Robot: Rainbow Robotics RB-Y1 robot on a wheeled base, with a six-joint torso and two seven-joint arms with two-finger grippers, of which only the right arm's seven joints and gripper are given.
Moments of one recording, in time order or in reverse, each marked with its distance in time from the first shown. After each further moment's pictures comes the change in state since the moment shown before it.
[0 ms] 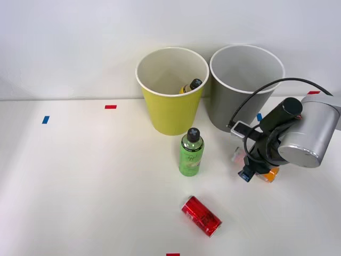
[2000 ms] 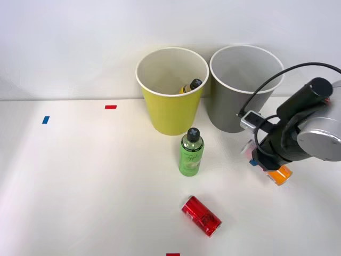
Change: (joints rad) arm 0.210 0.026 -0.379 -0.184 -0.011 0.240 0.015
